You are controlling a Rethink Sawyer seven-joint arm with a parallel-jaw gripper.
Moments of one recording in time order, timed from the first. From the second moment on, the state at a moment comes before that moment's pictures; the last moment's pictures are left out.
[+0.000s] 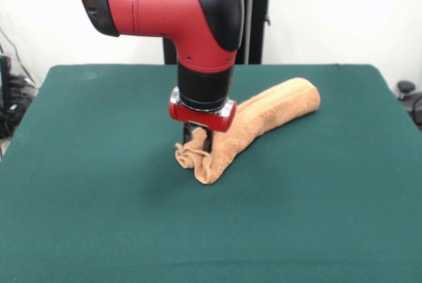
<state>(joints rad) -0.35 -0.43 0.15 1.53 -0.44 0.57 2.17</state>
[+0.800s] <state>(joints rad) -0.35 -0.43 0.15 1.53 -0.44 0.57 2.17</state>
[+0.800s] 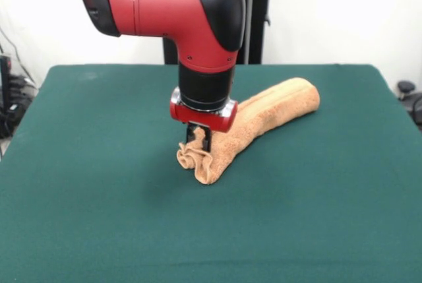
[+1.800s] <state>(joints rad) -0.36 -0.45 0.15 1.53 -0.41 0.58 2.17</state>
